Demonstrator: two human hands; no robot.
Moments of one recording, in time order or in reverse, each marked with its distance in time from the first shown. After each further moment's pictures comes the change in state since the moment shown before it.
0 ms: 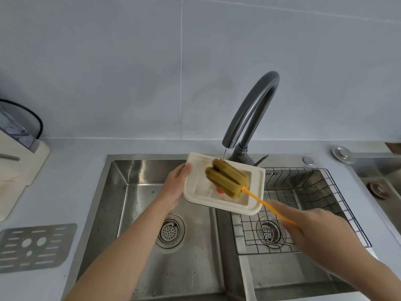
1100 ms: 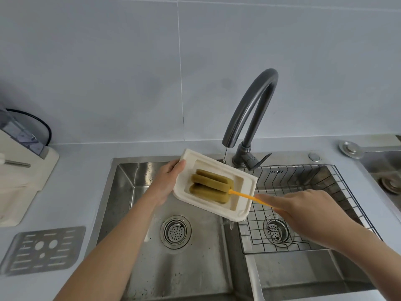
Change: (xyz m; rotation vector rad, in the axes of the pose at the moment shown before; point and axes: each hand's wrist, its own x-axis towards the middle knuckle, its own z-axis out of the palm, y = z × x) left_hand -0.009 0.028 -0.022 0.205 0.007 0.035; right_hand 0.033 0.010 0.004 -0.154 0.112 -0.331
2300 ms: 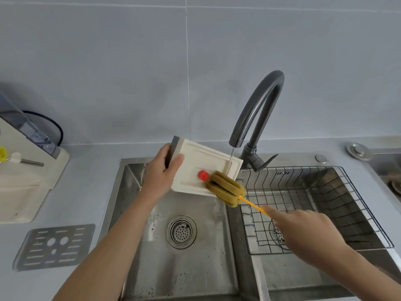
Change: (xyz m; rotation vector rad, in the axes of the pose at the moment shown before) left_hand -0.024 0.020 -0.022 0.393 0.236 0.447; right_hand -0.009 -0.031 0.022 0.016 -0.194 0.273
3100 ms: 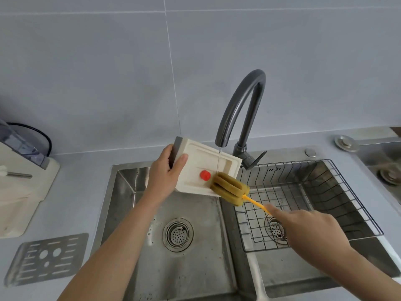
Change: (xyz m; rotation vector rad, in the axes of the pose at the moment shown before) left_hand 0.005 0.016 0.023 -0.001 -0.055 0.011; right_hand -0.016 0.014 0.009 -0.012 0.034 0.049
